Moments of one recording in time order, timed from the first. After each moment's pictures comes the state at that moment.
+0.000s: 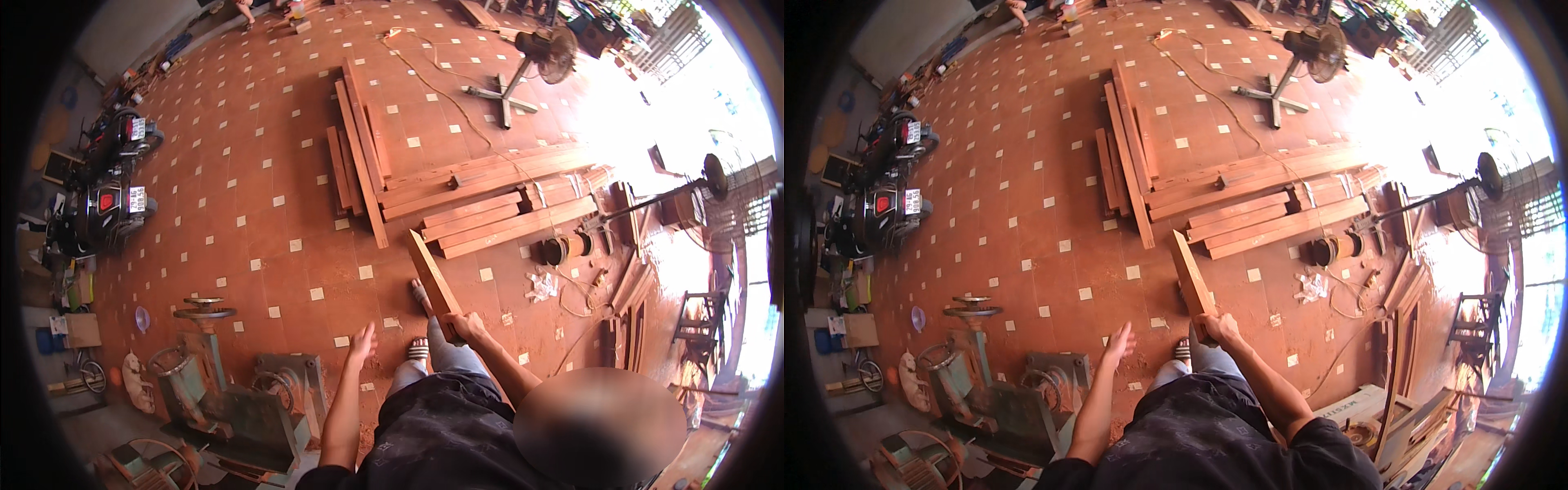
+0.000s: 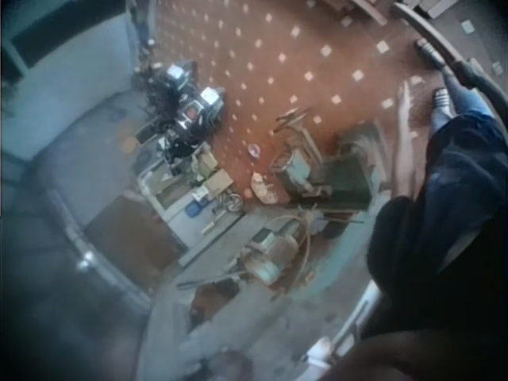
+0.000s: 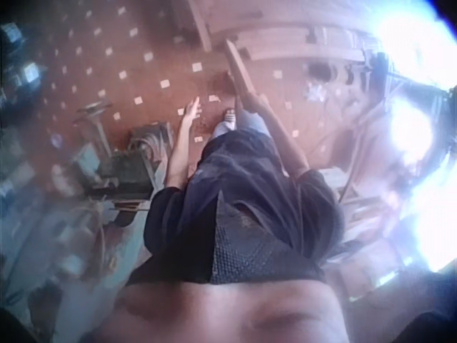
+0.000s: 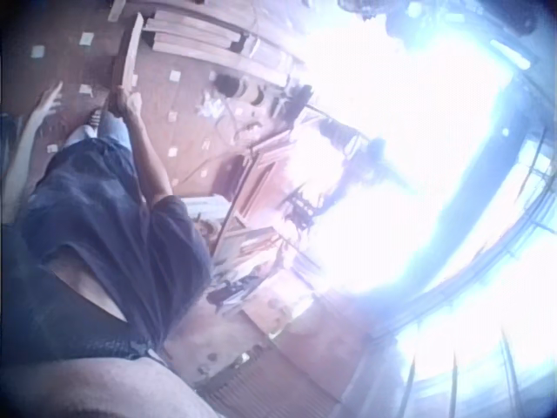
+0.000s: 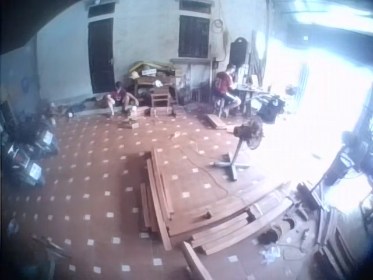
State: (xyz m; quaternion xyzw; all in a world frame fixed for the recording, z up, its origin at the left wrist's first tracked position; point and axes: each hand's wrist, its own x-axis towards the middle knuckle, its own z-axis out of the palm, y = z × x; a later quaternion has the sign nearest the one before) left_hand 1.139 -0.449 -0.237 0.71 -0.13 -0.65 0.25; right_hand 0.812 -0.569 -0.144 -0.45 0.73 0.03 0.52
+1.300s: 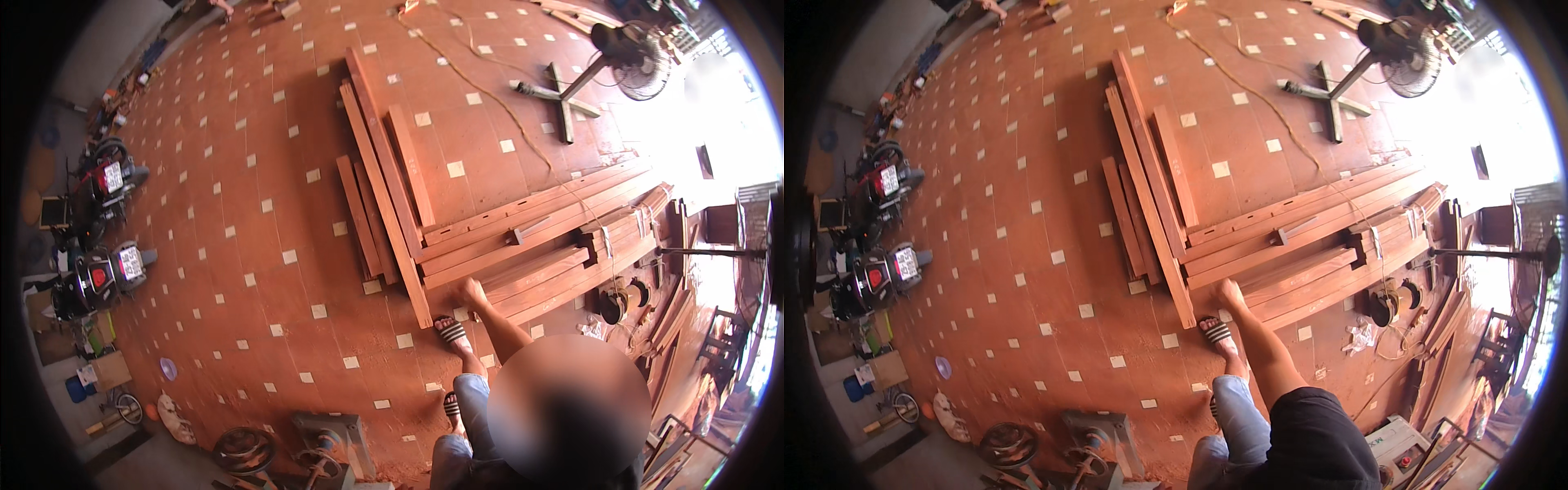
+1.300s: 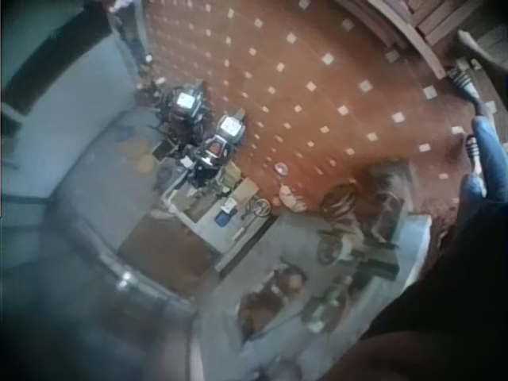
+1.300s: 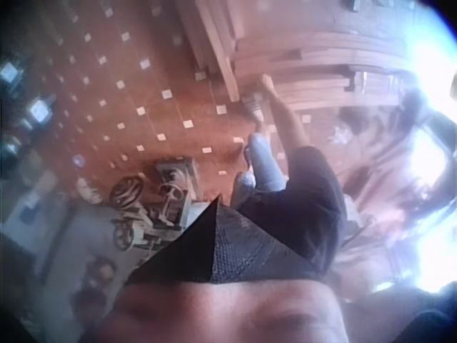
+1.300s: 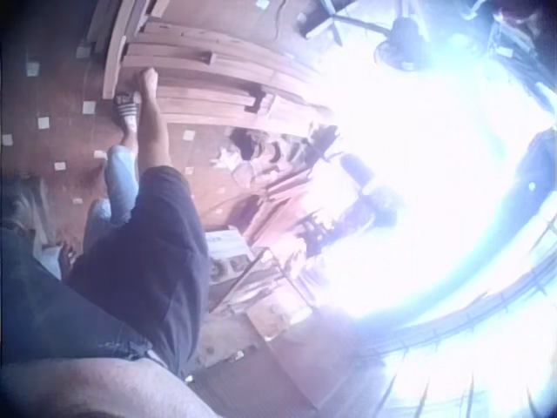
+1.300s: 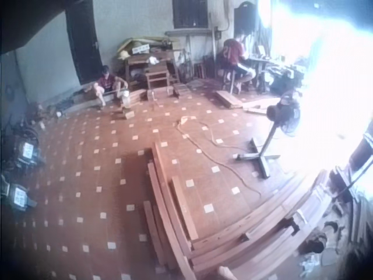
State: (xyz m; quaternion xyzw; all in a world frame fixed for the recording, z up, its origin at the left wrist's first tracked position) left_hand 1.195 -0.493 -0.246 0.77 0.25 -0.58 0.12; right_hand 0.991 -1.049 -0.499 -0.67 0.62 -0.03 0.42
